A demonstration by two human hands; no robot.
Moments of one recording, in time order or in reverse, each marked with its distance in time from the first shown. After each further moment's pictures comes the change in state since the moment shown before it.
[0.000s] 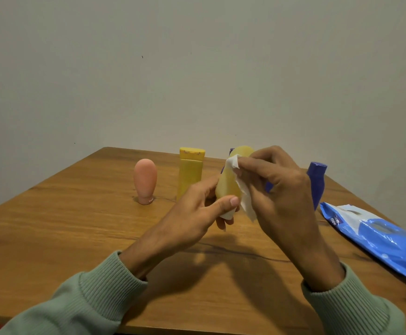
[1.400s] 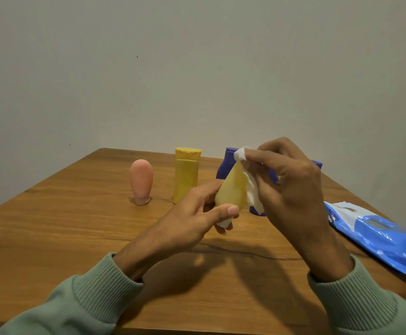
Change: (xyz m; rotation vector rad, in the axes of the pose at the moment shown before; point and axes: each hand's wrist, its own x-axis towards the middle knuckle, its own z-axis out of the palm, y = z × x) left_hand -0.001 0.001 0.000 0.034 -0.093 -0.066; right_hand 0.006 0.008 -0.011 -0.108 0.032 -0.022
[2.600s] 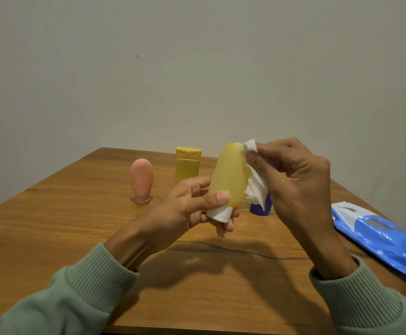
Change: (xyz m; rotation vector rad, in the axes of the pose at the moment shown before) left_hand -0.003 0.005 -0.014 -0.462 -0.129 -0.035; right_hand 0.003 -0.002 -0.001 0.354 0.108 0.218
